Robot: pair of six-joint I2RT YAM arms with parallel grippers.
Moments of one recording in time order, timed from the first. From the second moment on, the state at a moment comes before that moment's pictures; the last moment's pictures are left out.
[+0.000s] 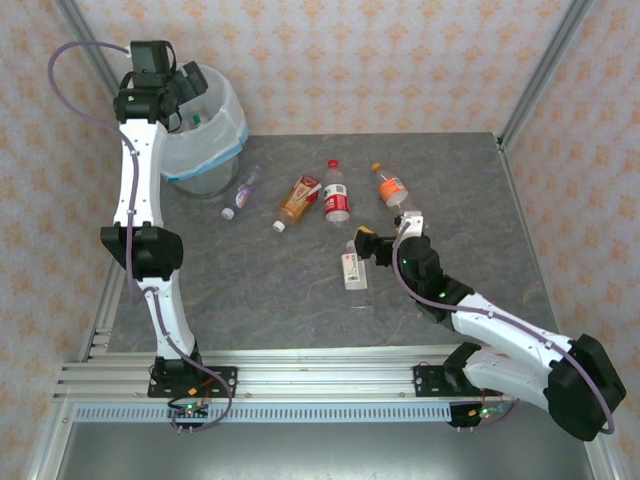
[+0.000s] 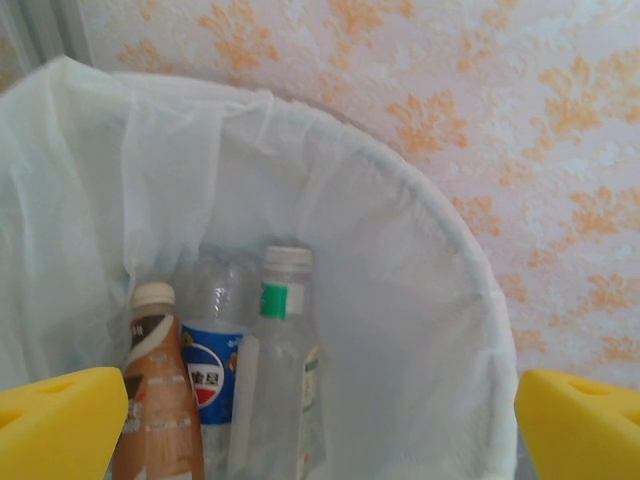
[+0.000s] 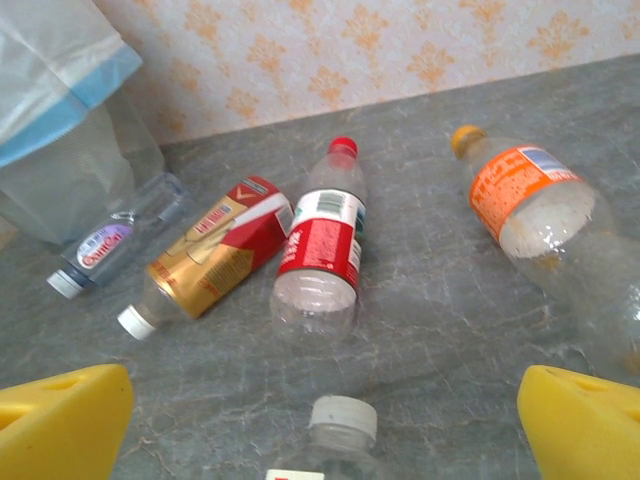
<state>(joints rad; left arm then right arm) 0.09 2.10 2.50 -0.93 -0.15 -0.40 0.69 1.00 0.49 0.17 0.33 0.44</state>
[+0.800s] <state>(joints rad) -0.07 1.48 1.57 -0.53 -0.07 -0.54 0.69 1.03 0.54 -0.18 0.32 0.65</state>
